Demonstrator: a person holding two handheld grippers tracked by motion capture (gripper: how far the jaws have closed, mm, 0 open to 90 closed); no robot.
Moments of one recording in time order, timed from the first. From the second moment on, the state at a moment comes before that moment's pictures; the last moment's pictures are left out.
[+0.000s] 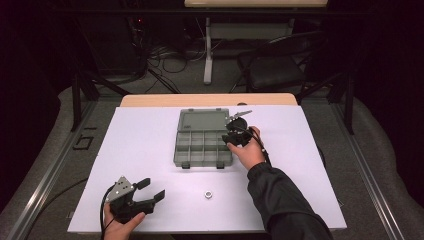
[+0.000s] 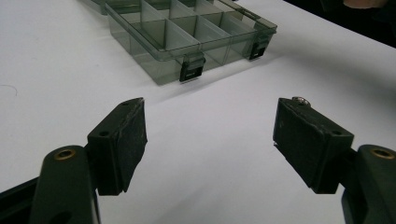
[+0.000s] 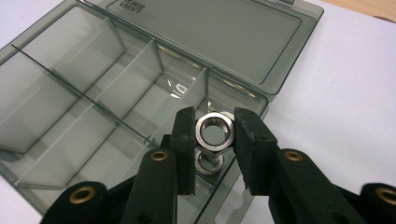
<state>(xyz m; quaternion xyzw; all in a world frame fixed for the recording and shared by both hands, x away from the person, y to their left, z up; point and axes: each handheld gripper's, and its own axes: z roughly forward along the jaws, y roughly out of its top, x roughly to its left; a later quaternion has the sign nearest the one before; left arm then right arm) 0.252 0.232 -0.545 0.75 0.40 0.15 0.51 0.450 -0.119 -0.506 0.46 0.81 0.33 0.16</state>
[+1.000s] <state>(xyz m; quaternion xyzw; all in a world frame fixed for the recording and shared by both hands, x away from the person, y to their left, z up) 0.251 0.233 -0.545 0.75 0.40 0.15 0.51 0.394 -0.113 -0.490 0.38 0.83 0.37 0.16</state>
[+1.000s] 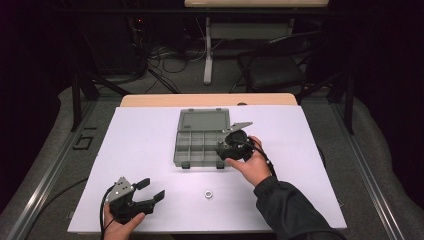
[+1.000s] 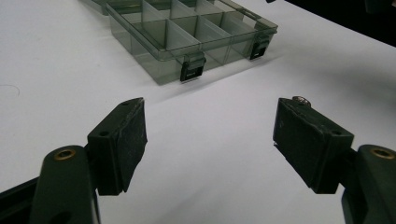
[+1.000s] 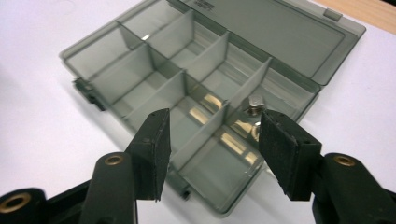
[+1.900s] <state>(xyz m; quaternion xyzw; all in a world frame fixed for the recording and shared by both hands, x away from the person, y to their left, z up) 0.251 0.231 -0.545 0.75 0.40 0.15 0.50 0.309 -0.108 -0.521 0.33 0.86 0.38 0.13</state>
